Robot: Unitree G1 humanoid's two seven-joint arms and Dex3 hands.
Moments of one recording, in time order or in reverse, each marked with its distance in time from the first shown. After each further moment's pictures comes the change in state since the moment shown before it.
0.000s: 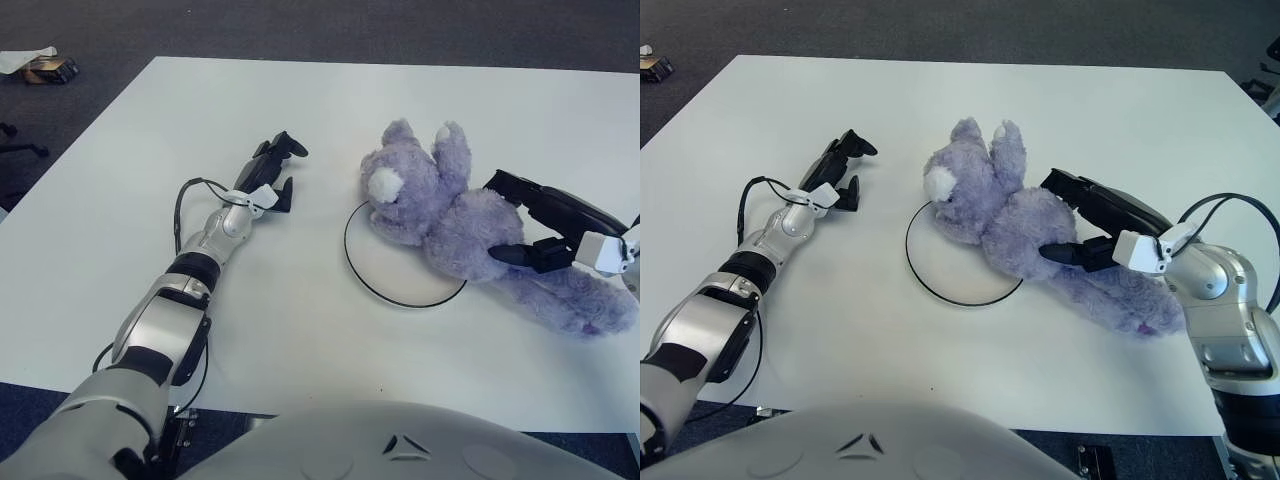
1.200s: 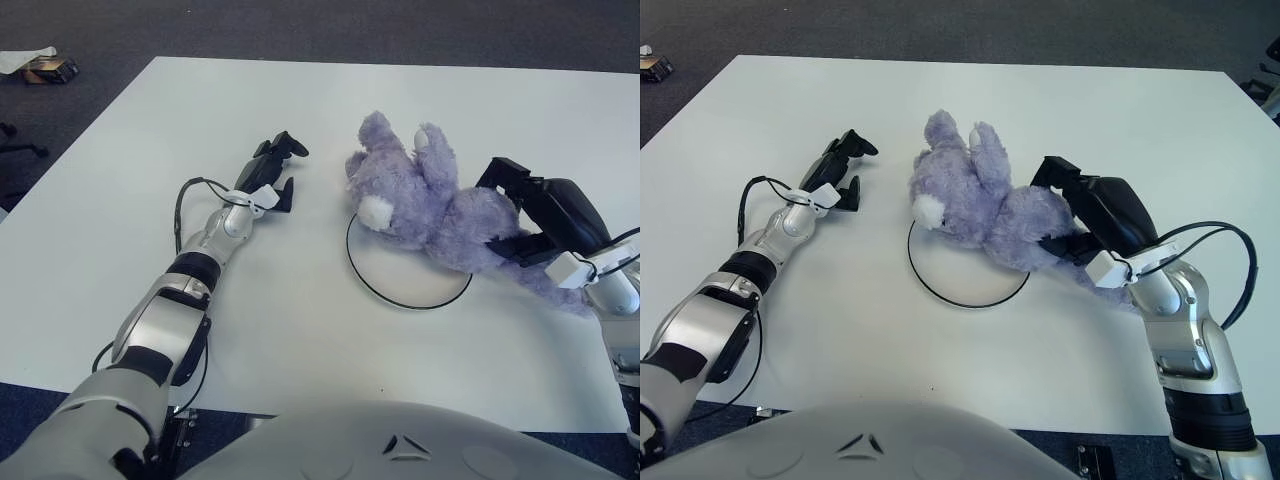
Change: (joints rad) left arm -0.002 0.002 -0.015 -0.004 0.012 0.004 0.020; right arm -0.021 0.188 0.017 0.146 -0.231 -0.373 -0.380
